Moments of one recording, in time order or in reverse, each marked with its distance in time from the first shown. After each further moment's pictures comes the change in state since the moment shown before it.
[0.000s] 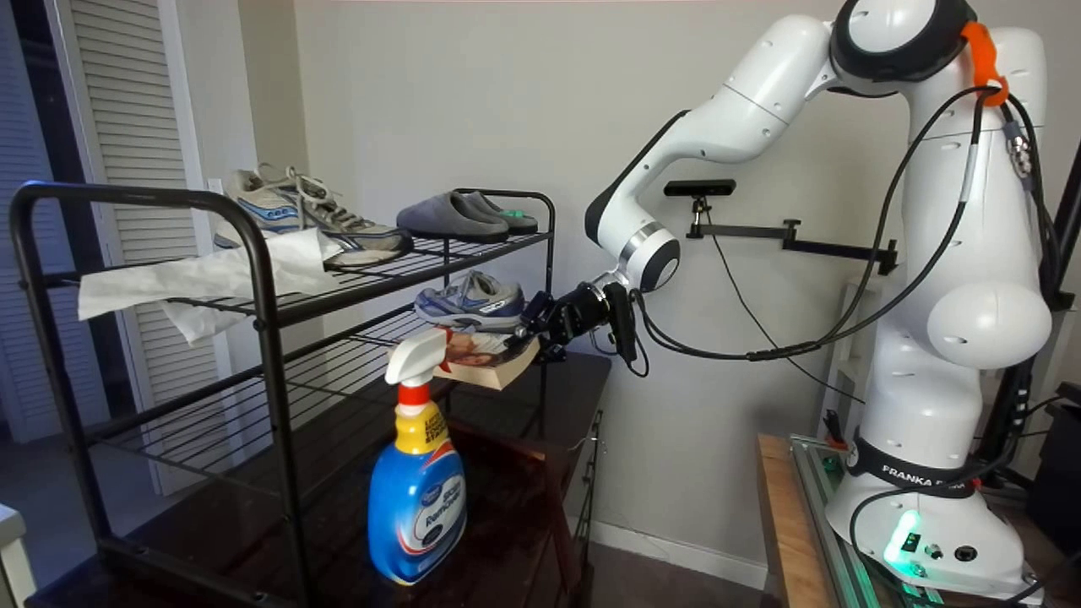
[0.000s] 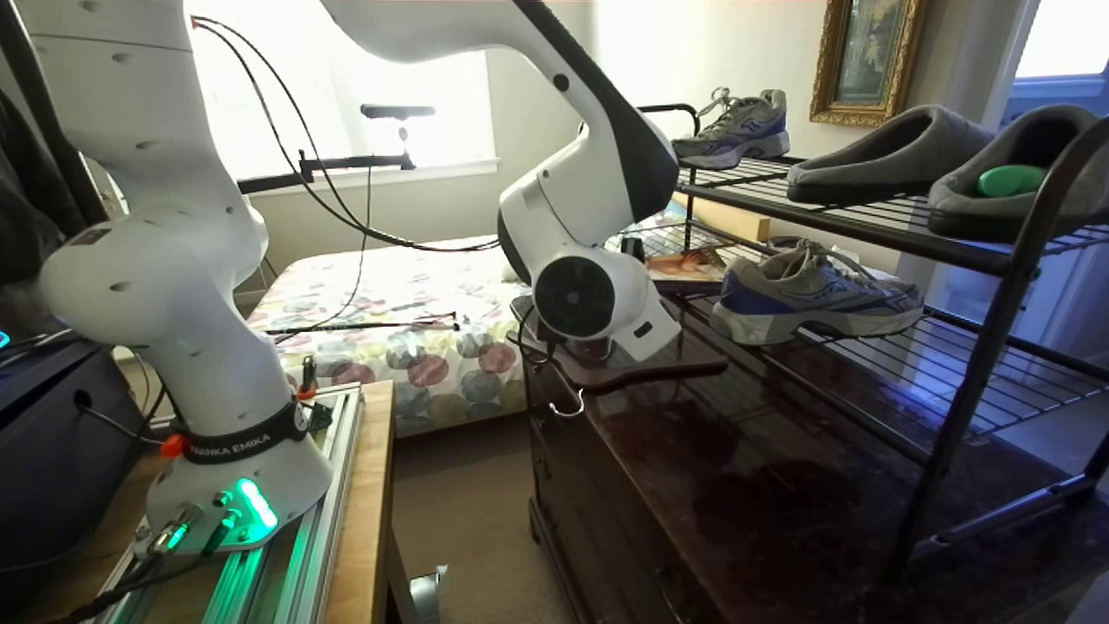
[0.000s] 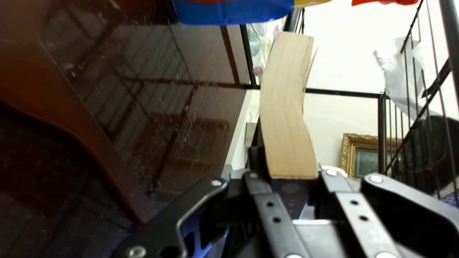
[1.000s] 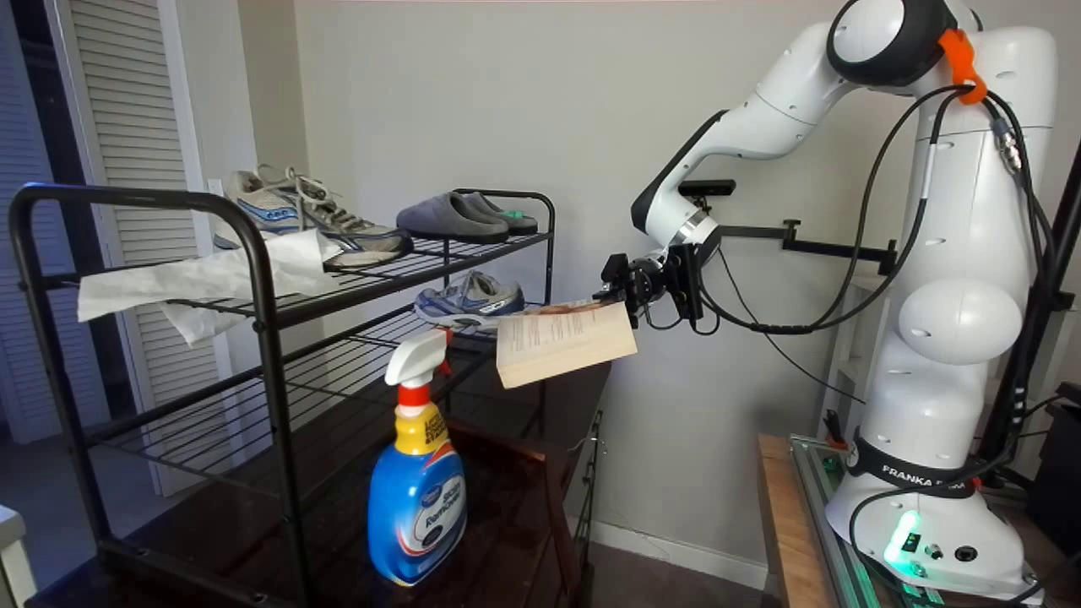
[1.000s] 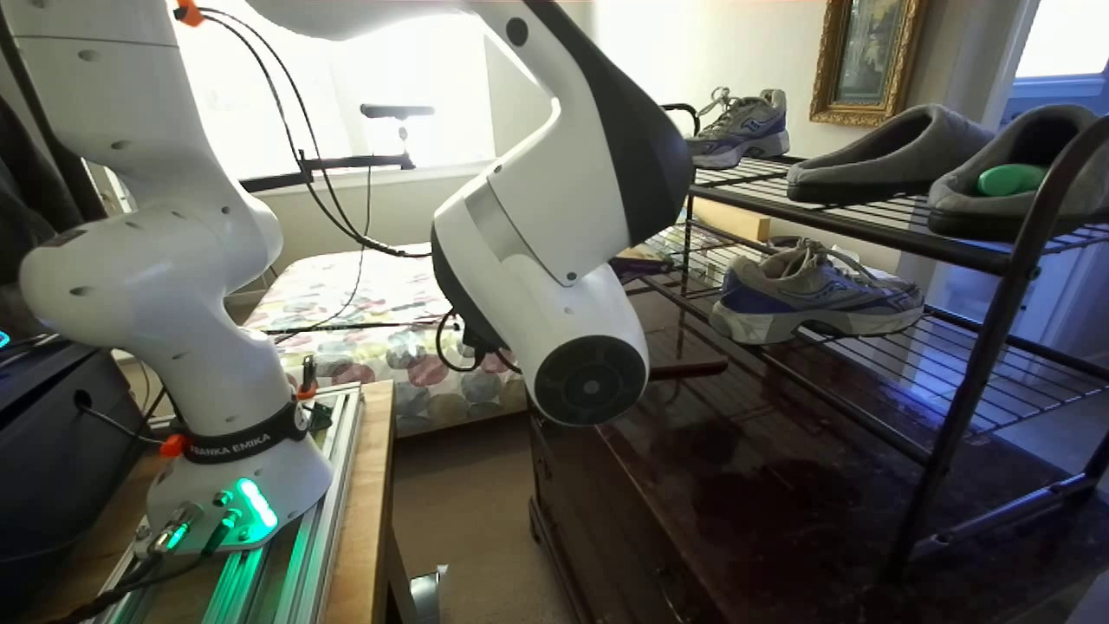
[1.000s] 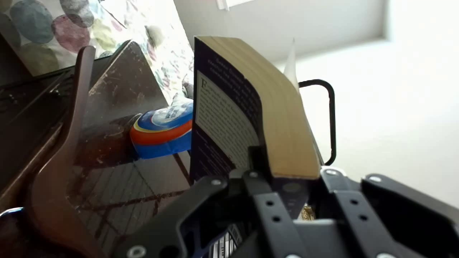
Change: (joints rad) arm -0.218 -0.035 -0.163 0.014 -0.454 -0.632 0.208
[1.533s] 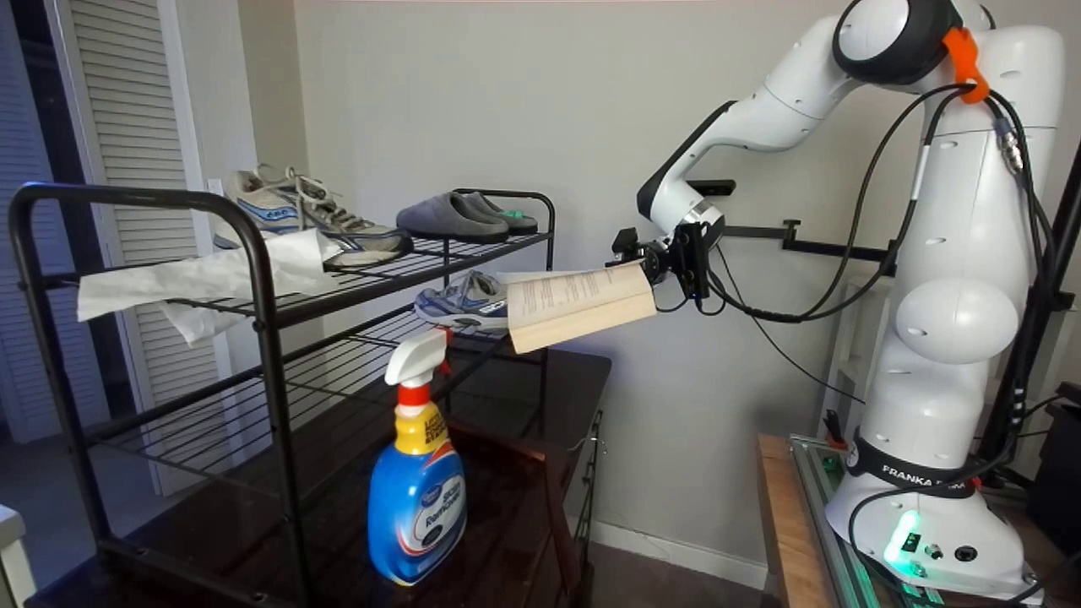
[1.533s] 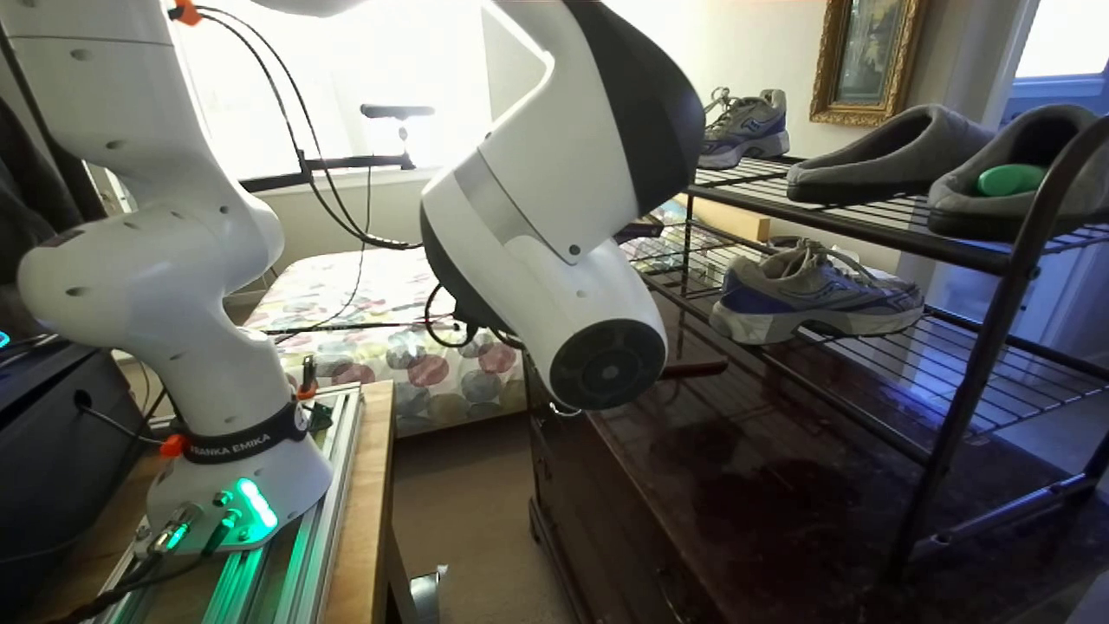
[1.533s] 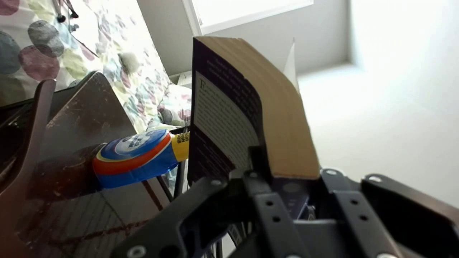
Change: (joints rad) arm -0.022 -0.024 -0.020 0.042 -0.024 -0.158 0.058
